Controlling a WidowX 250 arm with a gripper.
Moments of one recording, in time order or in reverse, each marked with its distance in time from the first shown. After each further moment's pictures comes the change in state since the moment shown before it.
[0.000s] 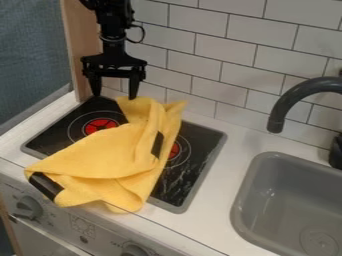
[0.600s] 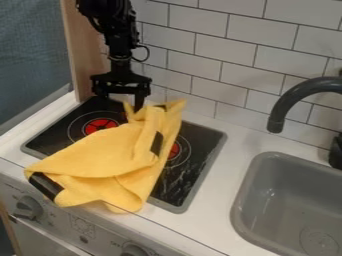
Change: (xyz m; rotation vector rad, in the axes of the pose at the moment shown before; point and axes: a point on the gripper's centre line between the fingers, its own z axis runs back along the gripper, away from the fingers) arm 0.006 -0.014 -0.038 -0.037 0.058 -0.004
